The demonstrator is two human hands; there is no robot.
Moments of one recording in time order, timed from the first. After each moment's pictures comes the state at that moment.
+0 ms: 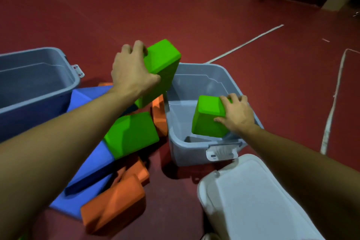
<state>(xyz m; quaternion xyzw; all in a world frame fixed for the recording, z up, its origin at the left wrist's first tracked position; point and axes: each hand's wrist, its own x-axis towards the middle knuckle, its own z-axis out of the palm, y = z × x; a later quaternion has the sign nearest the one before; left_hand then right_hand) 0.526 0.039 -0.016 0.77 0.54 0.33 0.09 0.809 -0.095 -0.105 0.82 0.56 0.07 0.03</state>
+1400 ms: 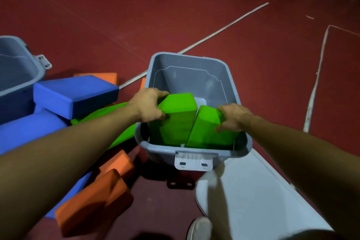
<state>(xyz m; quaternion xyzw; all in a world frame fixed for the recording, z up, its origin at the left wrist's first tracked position) 0.590 0.010 -0.109 0.91 0.35 0.05 0.22 0.857 -0.135 -0.130 0.81 0.55 -0.13 0.14</state>
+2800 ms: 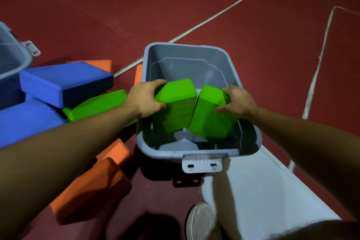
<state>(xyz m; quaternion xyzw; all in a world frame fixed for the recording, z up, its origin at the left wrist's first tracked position) 0.598 0.003 -0.148 0.89 0.38 0.11 0.25 0.878 -0.148 -0.147 0.84 0.54 -0.10 -0.02</state>
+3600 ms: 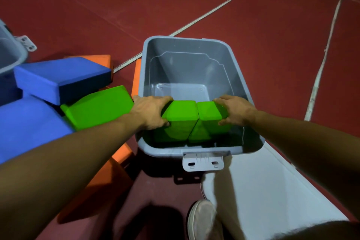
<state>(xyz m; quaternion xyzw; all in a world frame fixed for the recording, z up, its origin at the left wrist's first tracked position) 0.608 -0.017 -0.187 0.94 0.32 -0.07 0.08 0.876 -0.160 -0.172 0.77 0.62 -0.14 0.11</state>
